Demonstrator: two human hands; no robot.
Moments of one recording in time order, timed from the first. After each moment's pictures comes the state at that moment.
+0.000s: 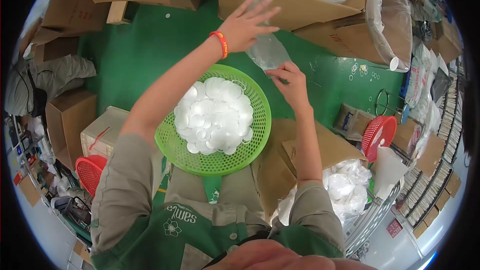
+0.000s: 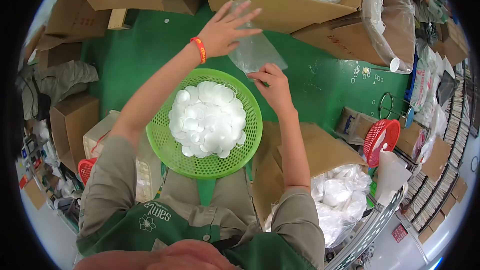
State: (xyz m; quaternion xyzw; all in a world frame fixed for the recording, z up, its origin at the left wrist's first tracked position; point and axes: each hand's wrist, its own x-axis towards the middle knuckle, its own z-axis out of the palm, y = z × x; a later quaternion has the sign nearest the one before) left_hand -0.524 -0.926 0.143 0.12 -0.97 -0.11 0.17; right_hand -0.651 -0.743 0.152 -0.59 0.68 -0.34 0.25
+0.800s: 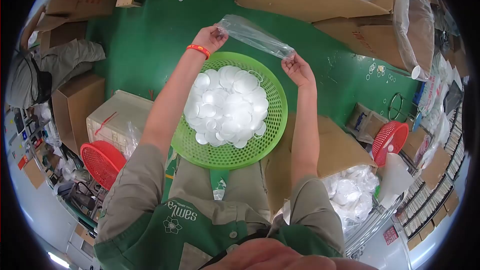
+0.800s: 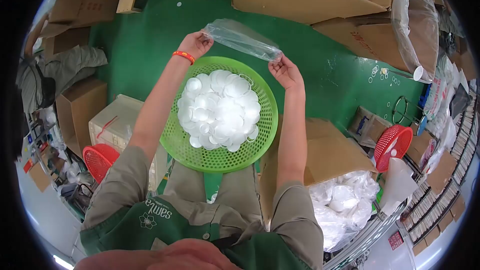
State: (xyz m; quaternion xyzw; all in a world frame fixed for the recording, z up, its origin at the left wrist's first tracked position) left_hand -0.429 -0.930 0.010 0.51 0.02 -0.81 0.28; right_hand -0.683 -0.743 -0.023 0.24 0.30 -0.62 0.69
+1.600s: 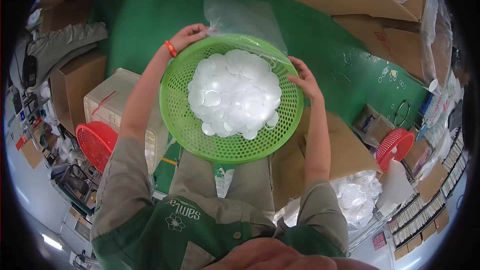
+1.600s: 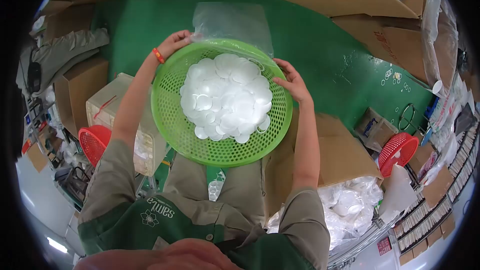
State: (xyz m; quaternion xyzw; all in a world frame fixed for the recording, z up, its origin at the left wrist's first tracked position) left_hand -0.279 -0.917 -0.034 0.35 -0.42 -0.83 0.08; right_hand -0.624 -0.699 -0.014 -0.26 0.51 -0.43 0.70
